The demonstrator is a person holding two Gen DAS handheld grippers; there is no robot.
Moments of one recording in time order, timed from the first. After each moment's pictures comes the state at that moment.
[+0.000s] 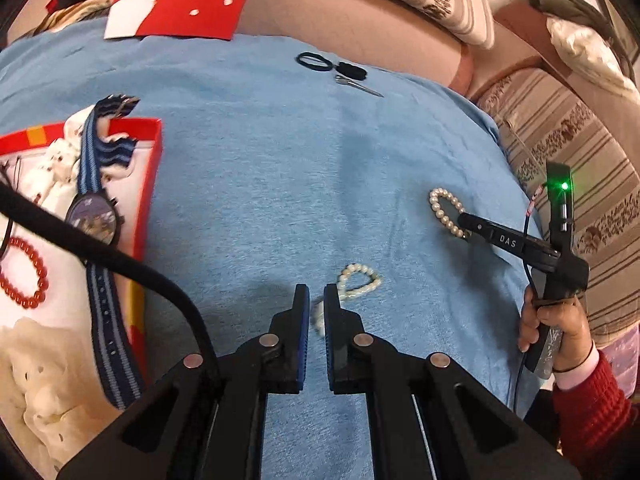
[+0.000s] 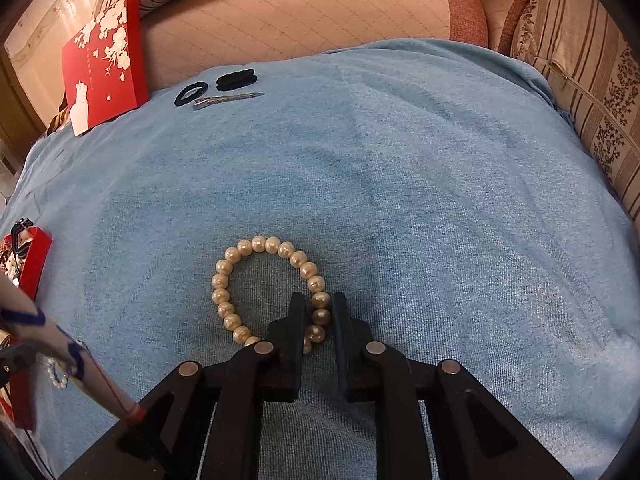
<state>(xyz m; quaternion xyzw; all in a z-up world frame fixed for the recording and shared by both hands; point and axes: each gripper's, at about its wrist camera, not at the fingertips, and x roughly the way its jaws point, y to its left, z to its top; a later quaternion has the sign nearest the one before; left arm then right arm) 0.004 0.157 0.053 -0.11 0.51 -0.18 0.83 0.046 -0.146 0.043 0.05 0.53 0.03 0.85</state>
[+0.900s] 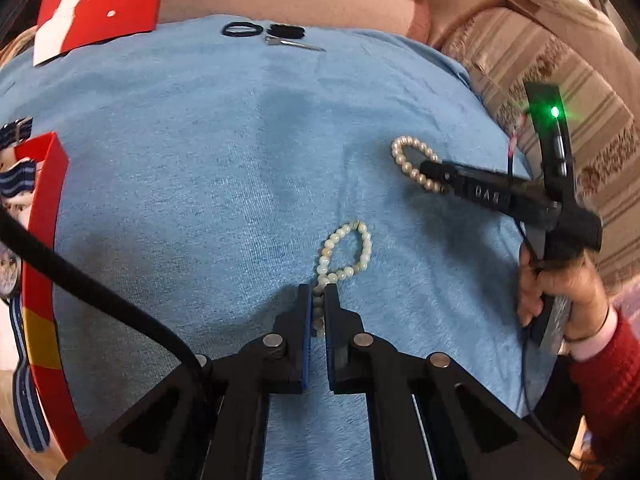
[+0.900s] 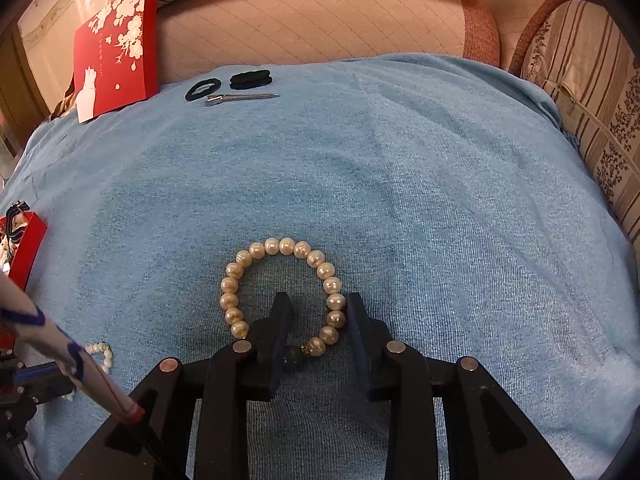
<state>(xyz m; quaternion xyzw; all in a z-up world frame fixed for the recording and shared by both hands) 0.009 0.097 0.032 -0.04 0.52 -0.24 0.82 0.046 -0.133 0.040 0.02 0.51 0.03 0.86</state>
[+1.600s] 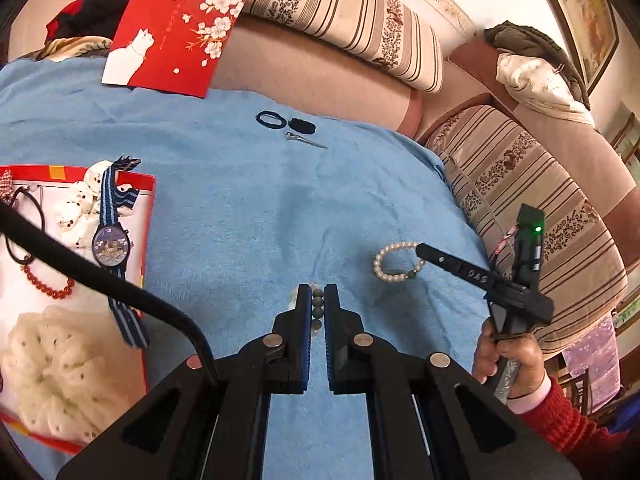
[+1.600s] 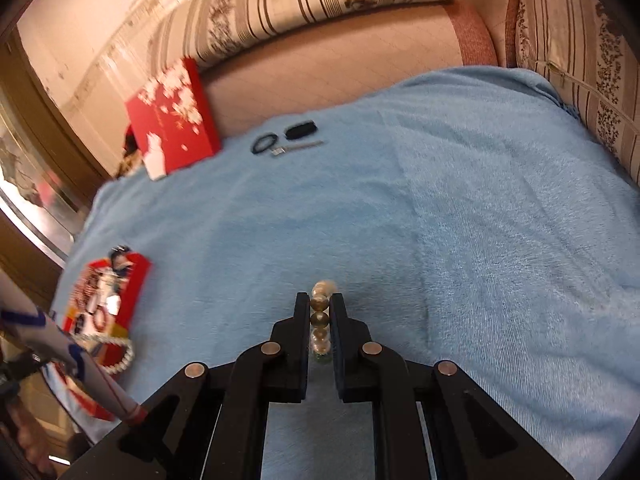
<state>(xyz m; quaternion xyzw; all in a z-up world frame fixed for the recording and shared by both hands) -0.048 0.156 0.133 -0.15 0.44 -0.22 0.86 -0.018 -0.151 0.108 0.16 0.45 0.11 0.87</state>
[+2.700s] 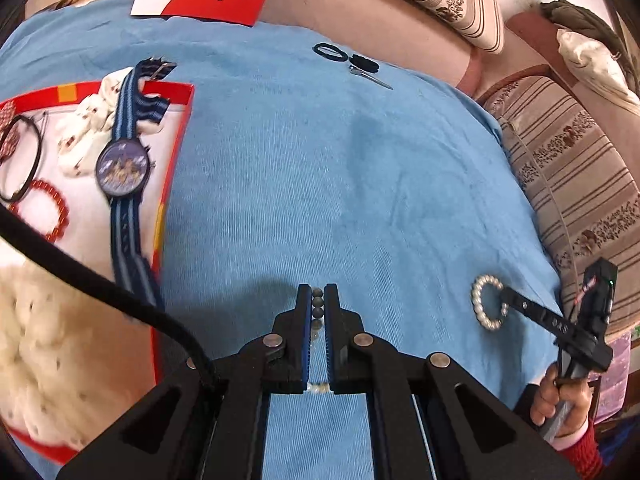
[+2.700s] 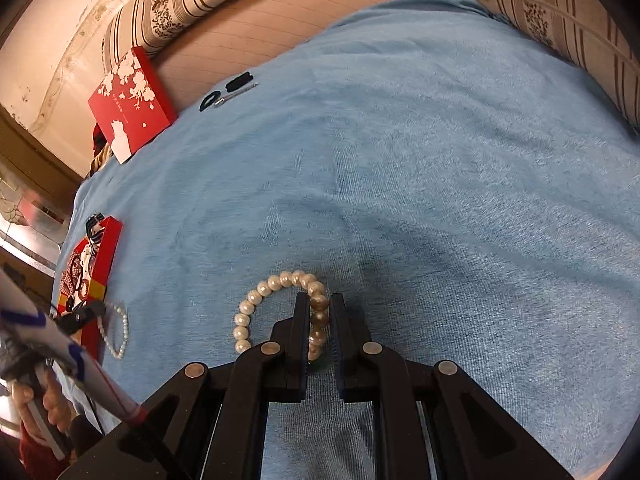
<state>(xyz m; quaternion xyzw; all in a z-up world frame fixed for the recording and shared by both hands) -0.026 0.161 0.057 -0.13 0.53 -0.16 0.82 -0.082 -0.190 0.057 0.21 0.52 0.06 0.83</state>
